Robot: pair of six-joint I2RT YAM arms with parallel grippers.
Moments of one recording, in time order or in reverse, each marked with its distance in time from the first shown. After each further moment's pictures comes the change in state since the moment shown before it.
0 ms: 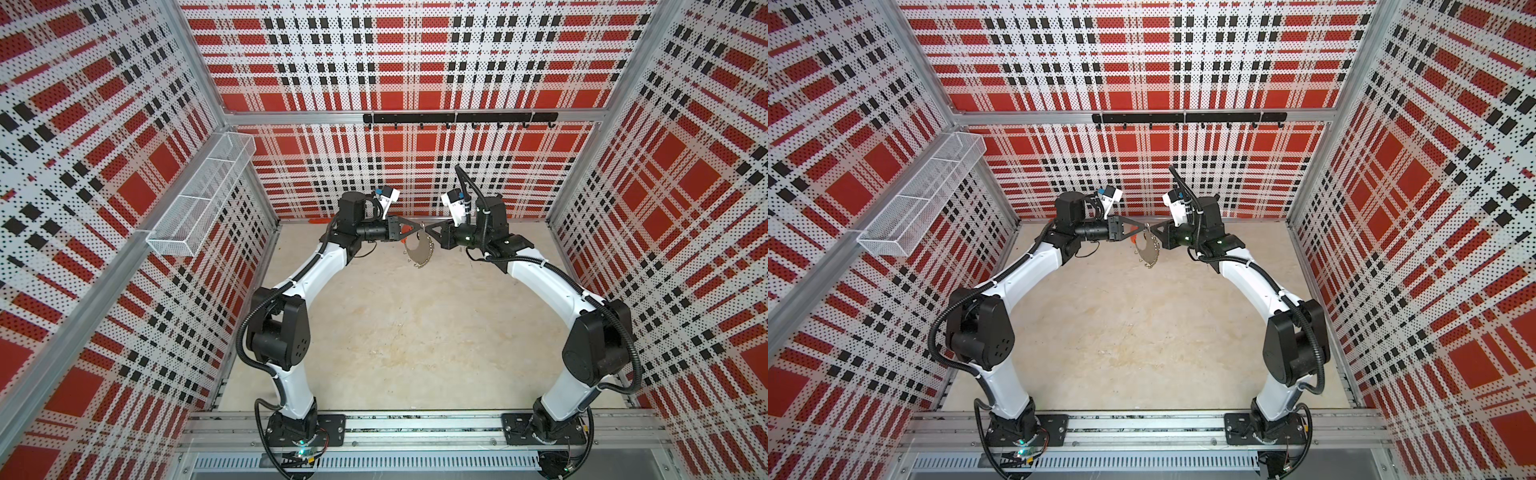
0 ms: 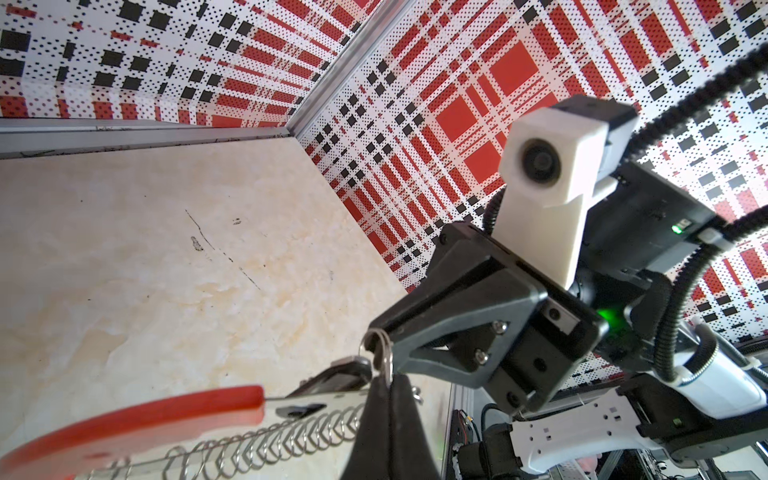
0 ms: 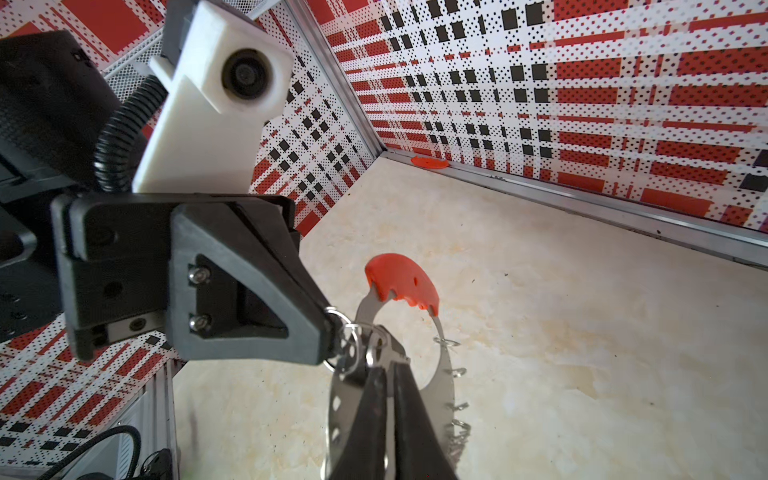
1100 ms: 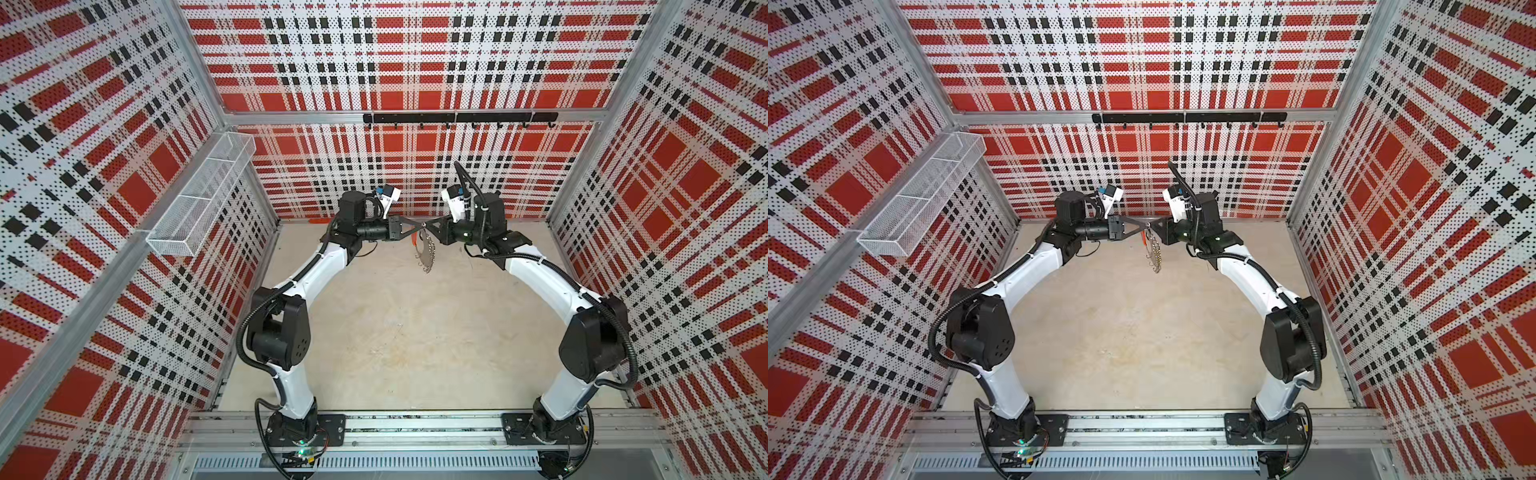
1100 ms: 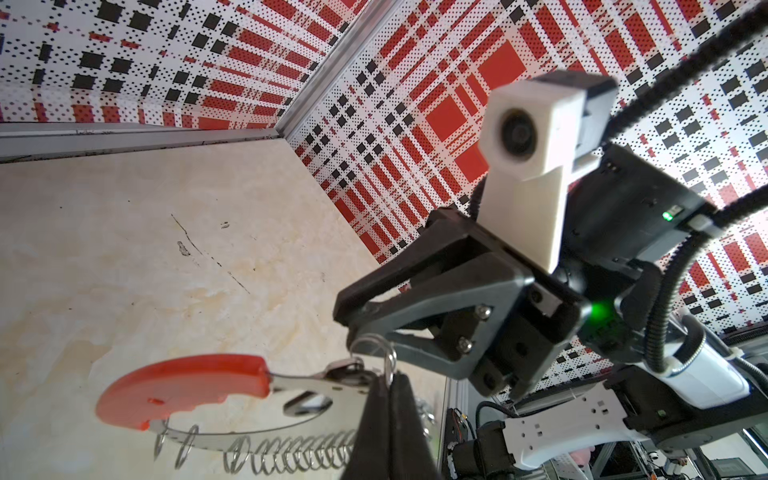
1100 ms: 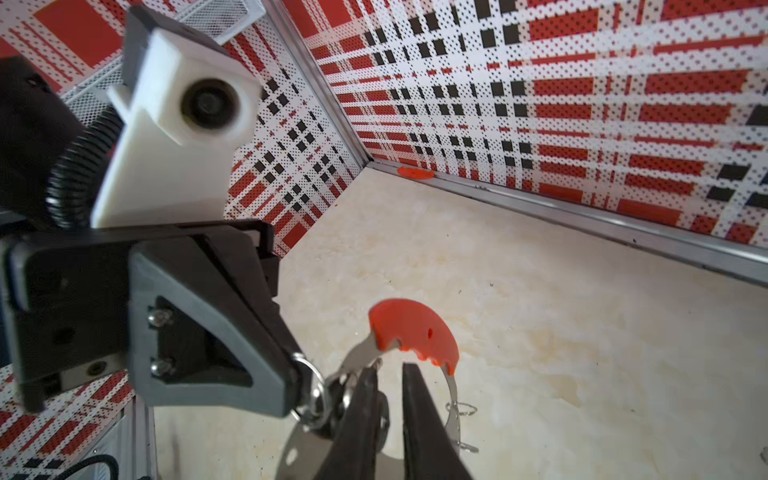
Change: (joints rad) left arm -0.008 0.000 0.000 0.021 0.016 -0.012; right arm 0.001 0.020 0.023 -0.002 0.058 0.020
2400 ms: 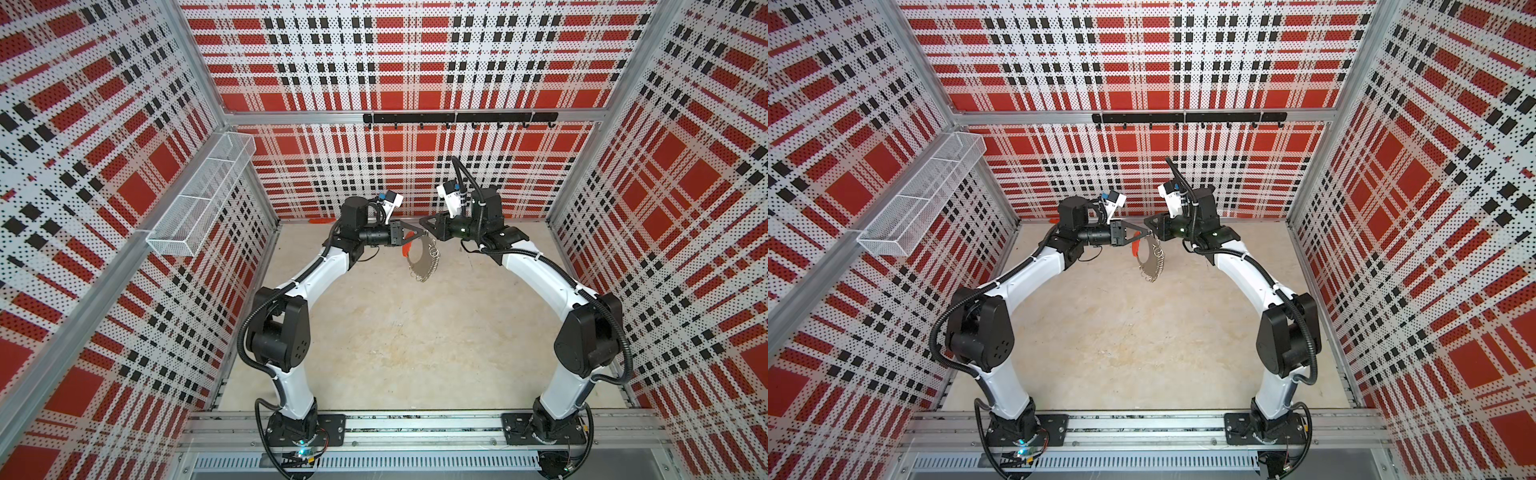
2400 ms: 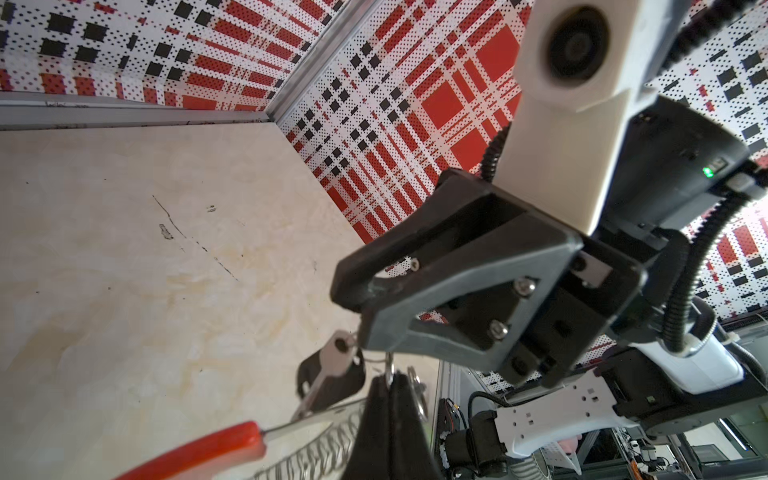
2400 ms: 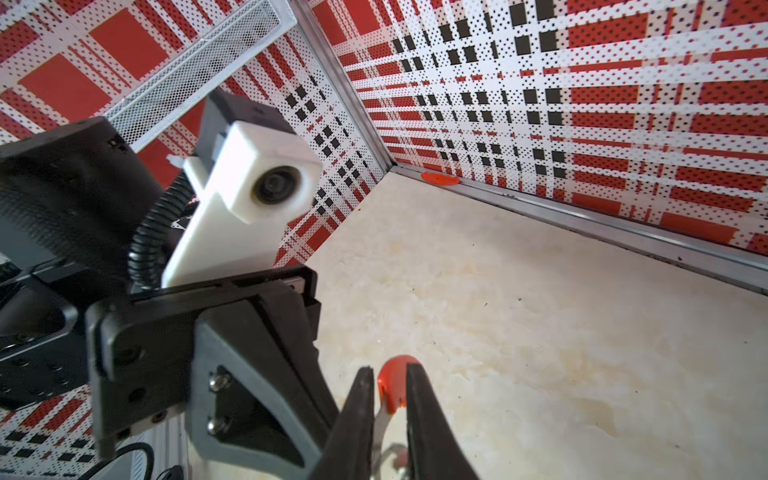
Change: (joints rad) left arm -0.019 -0.009 -0.067 0.053 0.010 -0.024; right arm 0.026 0.049 0.101 -0.013 -0.086 0.019
